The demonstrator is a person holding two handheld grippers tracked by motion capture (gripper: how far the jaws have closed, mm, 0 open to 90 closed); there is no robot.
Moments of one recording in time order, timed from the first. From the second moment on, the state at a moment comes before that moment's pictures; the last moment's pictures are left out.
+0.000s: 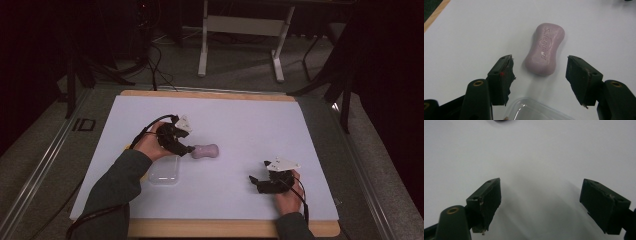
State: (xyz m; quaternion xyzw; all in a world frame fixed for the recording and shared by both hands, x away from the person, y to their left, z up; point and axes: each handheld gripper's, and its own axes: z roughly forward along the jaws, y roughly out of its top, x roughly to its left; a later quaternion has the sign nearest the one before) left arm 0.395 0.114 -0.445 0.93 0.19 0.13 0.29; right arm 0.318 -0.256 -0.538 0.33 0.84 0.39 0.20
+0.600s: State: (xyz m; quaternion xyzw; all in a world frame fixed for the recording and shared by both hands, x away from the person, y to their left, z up) left arm 0.405 0.102 -0.444 0.94 0.18 0.12 0.27; right arm 0.317 -0.257 -0.538 0.33 0.84 0.39 0.20
